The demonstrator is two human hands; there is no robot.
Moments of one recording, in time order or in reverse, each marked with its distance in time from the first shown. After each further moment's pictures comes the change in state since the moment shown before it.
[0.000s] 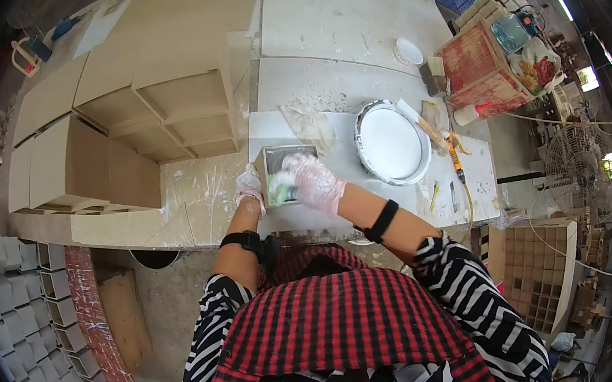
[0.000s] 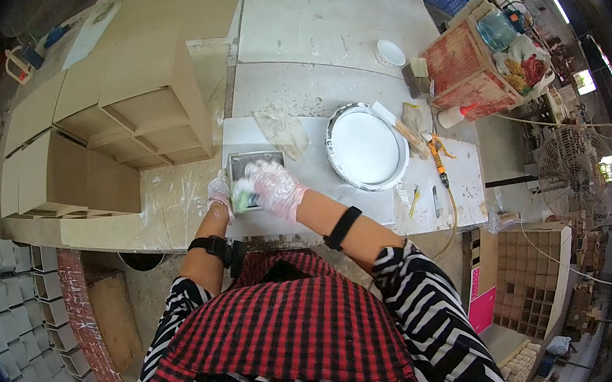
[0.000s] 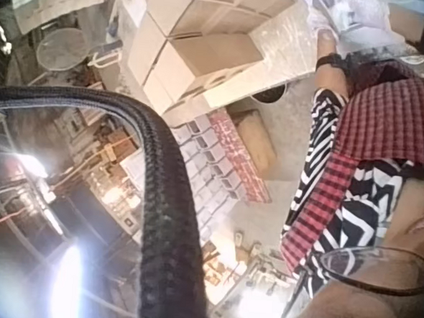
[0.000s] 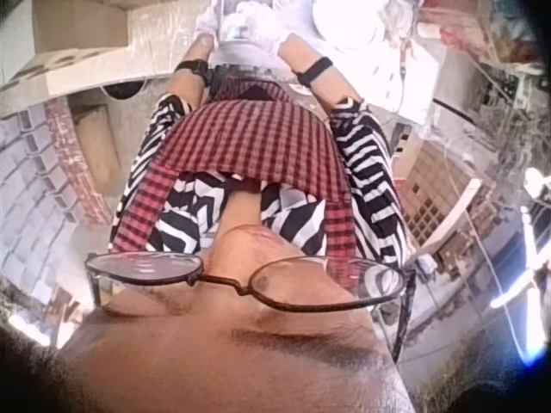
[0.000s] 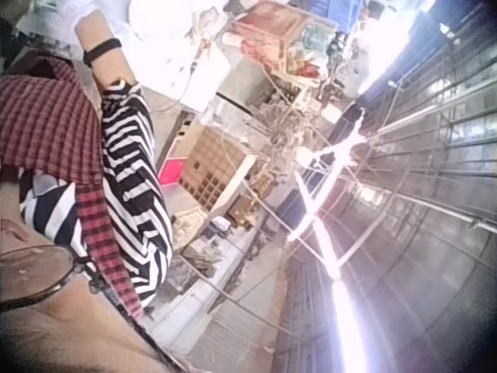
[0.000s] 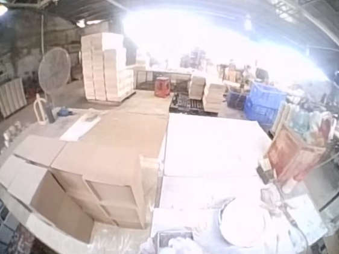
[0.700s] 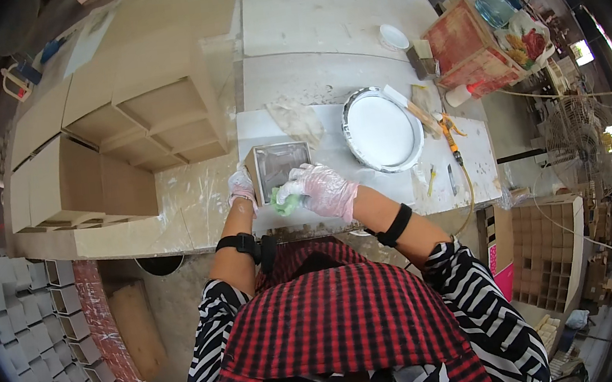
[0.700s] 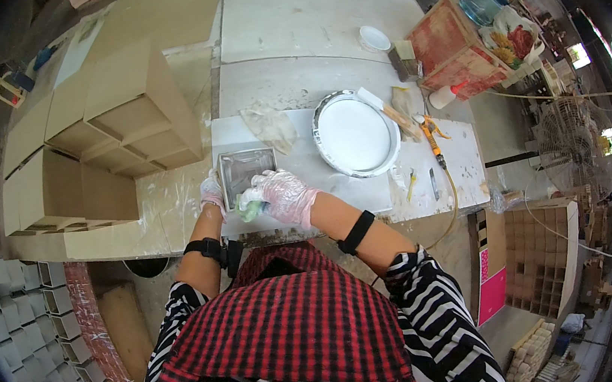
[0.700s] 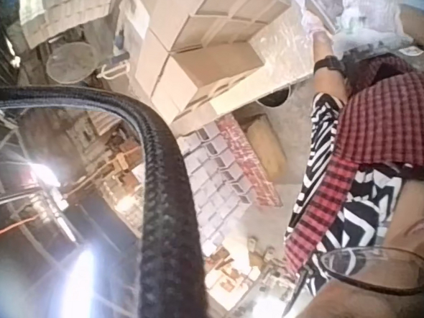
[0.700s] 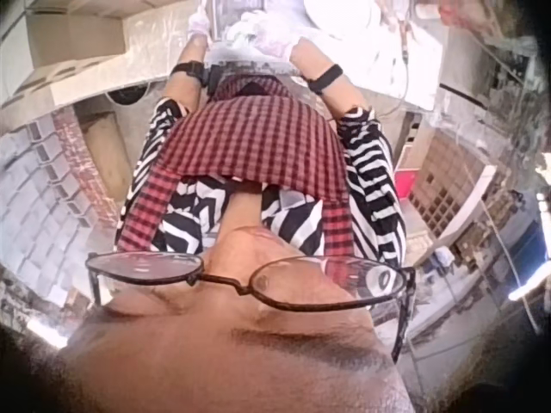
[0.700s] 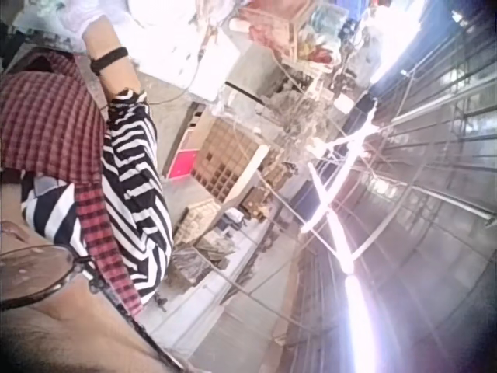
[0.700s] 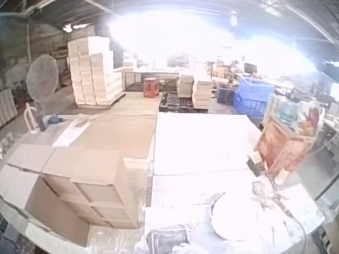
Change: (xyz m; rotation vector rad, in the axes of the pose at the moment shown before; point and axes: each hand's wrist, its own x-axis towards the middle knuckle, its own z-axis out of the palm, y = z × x) left_hand -0.032 0.036 -0.023 0.182 -0.010 0.121; right_hand -0.046 -0.004 -0.020 0.113 -0.074 0.016
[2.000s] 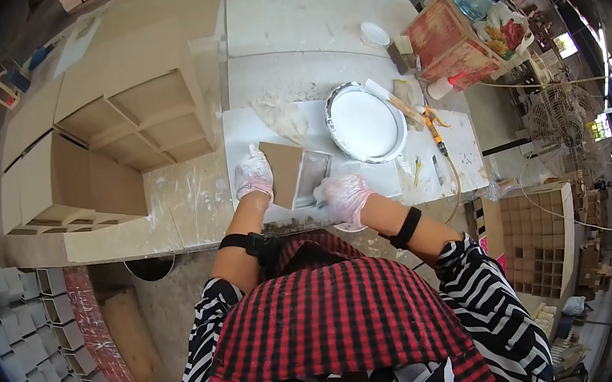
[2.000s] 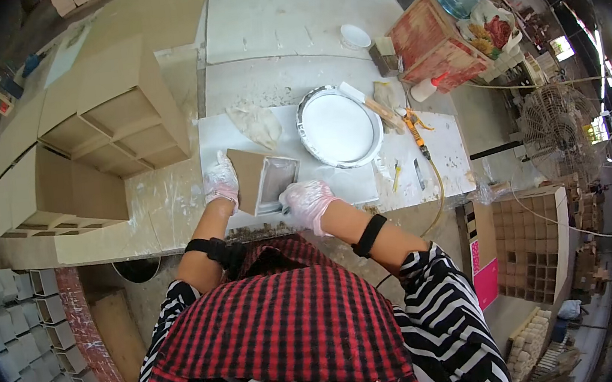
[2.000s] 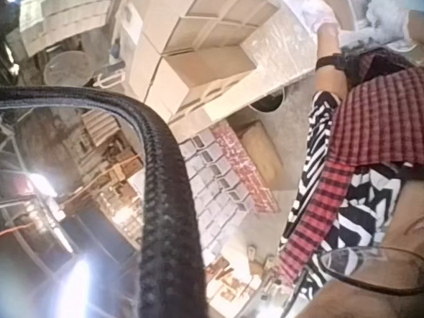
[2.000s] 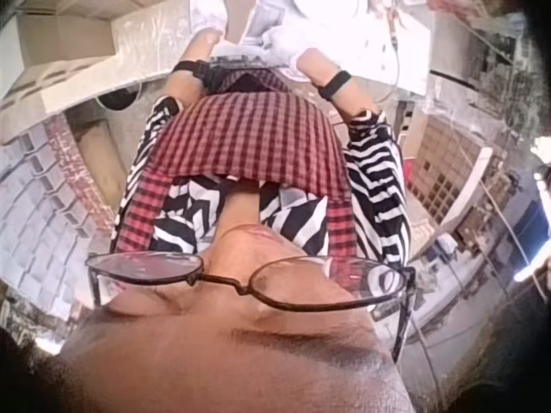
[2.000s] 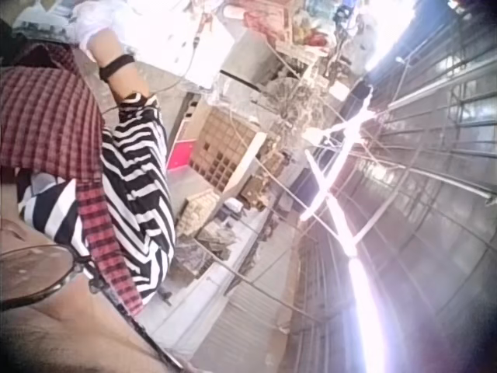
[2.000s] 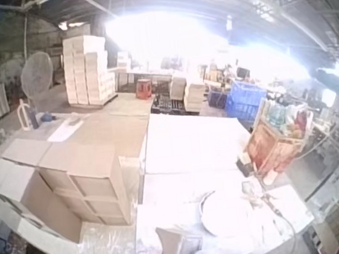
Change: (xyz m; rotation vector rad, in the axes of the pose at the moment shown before) left_hand -0.095 0.102 -0.020 0.119 0.011 0.168; right_hand -0.064 -0.009 0.006 -0.339 -0.224 0.412
